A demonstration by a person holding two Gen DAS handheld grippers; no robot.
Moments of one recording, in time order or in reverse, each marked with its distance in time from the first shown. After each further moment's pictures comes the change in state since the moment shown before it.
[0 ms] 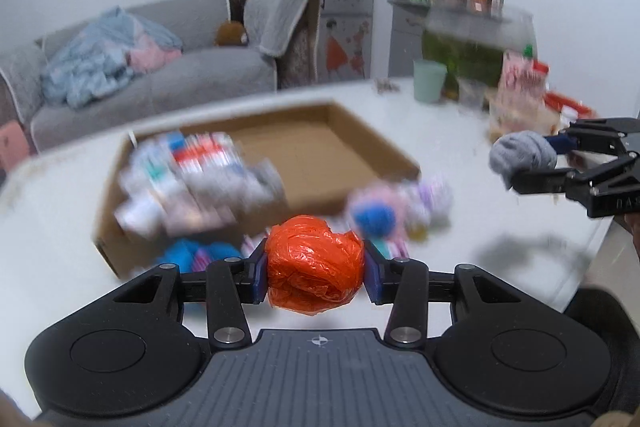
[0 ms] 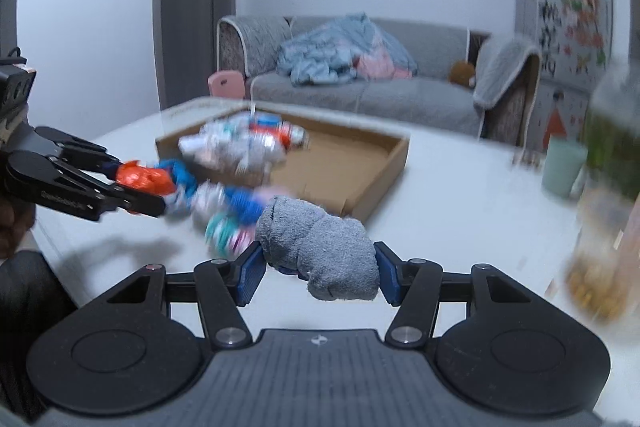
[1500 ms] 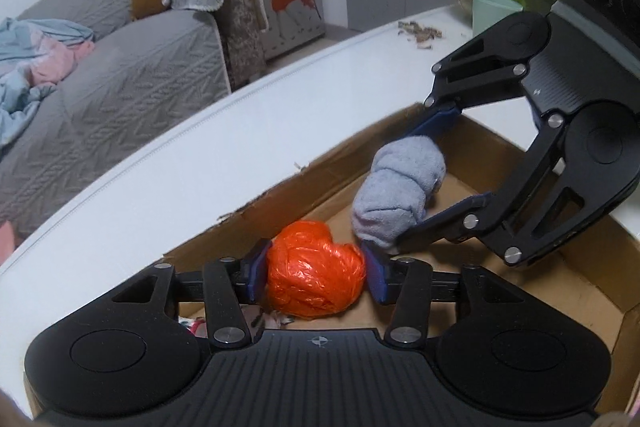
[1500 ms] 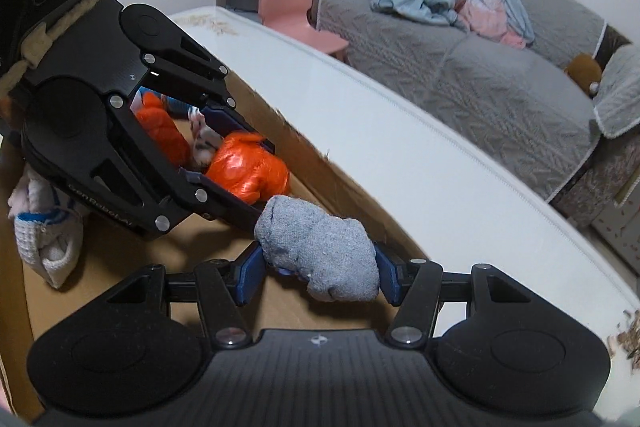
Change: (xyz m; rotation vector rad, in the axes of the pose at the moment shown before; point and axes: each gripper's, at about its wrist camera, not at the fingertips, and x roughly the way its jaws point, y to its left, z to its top) left arm 0.297 0.088 0.119 0.257 0.240 -0.142; right arm 0.300 -0.076 0.092 -0.282 0.324 0.274
